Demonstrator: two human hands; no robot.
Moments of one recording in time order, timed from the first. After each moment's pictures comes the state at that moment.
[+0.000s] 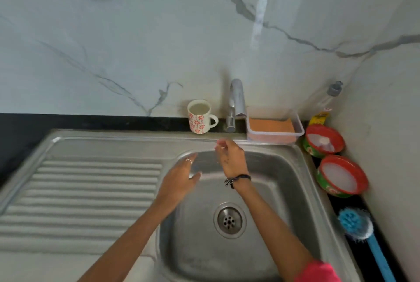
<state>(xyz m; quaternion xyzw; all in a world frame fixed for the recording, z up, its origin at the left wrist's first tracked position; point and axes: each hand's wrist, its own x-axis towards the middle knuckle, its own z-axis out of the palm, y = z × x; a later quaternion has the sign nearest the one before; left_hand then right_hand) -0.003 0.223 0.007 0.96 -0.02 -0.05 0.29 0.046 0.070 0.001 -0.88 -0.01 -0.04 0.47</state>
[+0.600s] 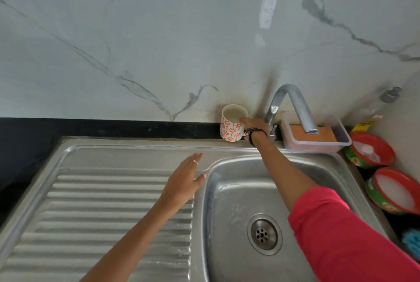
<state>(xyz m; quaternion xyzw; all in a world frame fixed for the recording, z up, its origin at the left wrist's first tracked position) 0.058 0.338 -0.016 0.94 -0.08 -0.08 0.31 0.197 0.139 0.013 -0.80 0.30 0.07 0.51</state>
